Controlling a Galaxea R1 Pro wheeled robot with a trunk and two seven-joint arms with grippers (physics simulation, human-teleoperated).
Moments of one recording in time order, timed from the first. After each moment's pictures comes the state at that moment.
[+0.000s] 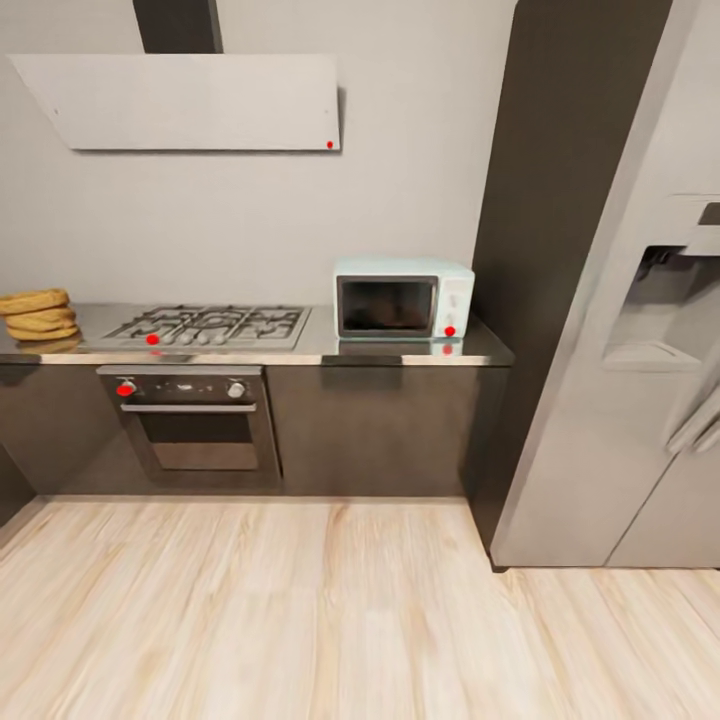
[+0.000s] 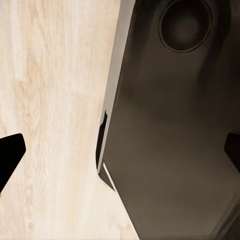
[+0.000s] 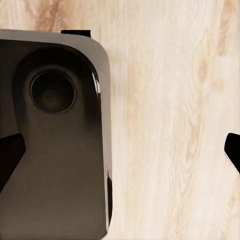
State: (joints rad) left arm -0.01 0.06 0.20 -0.03 0.00 -0.01 0.00; right arm -0.01 -0.06 -0.01 -0.07 0.00 -0.14 -0.08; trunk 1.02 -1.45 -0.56
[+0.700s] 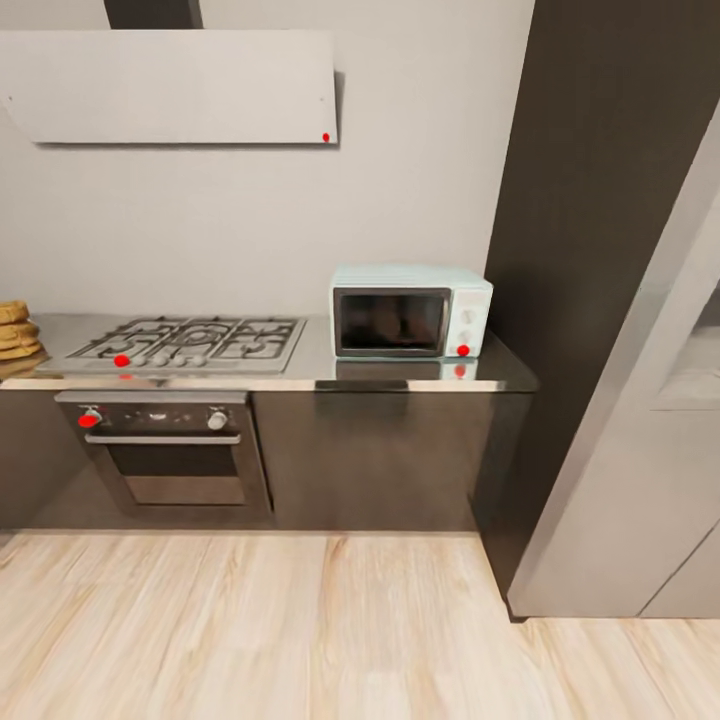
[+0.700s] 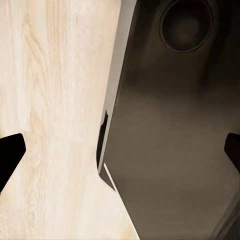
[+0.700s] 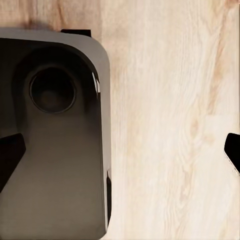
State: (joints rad) left arm -0.01 0.06 0.20 -0.03 0.00 -0.01 0.00; right arm -0.01 -0.06 0.00 -0.07 0.01 -0.14 -0.08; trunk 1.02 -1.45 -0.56
